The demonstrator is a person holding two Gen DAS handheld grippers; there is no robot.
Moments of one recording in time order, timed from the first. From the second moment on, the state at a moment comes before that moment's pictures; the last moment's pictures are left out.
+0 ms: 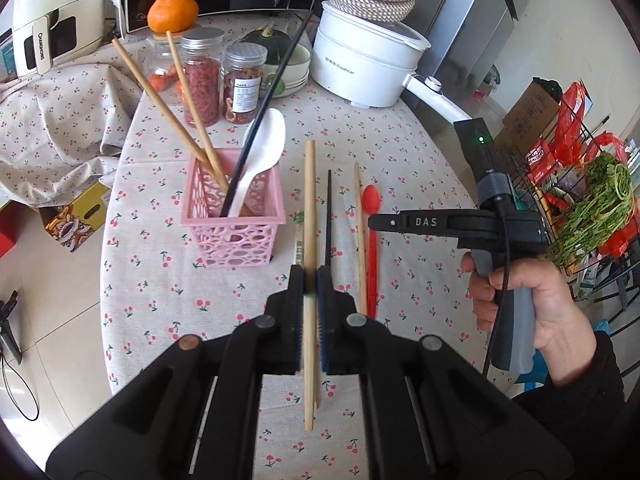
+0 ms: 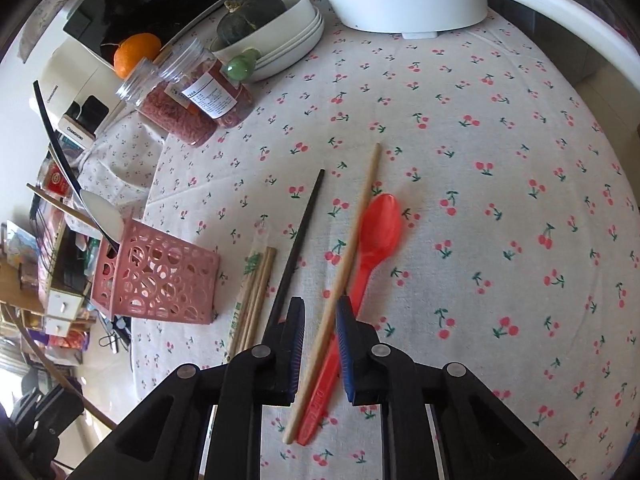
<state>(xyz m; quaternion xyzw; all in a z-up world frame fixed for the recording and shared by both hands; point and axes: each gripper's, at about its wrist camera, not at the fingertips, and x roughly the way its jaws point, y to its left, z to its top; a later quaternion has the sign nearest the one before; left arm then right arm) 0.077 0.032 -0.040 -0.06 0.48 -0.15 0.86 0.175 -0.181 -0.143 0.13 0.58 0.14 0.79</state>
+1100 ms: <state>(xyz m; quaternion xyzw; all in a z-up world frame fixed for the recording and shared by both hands) 0.080 0.051 -0.052 -0.10 0.51 -0.15 0.84 0.173 -0.138 -0.159 -0.05 0.60 0.09 0.79</state>
